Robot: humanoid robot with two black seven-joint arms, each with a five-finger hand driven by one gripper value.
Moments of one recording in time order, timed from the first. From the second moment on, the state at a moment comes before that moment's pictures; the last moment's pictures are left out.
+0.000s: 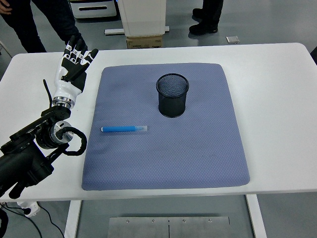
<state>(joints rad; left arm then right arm) -0.74 0.25 -0.64 -0.79 -0.07 -0.04 -0.61 -0.01 0.00 0.57 0.25 0.09 0.05 0.03</state>
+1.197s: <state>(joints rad) -0.84 0.30 -0.57 -0.79 -0.13 0.10 -0.39 -0.01 0.00 0.57 0.25 0.09 0.05 0.03</state>
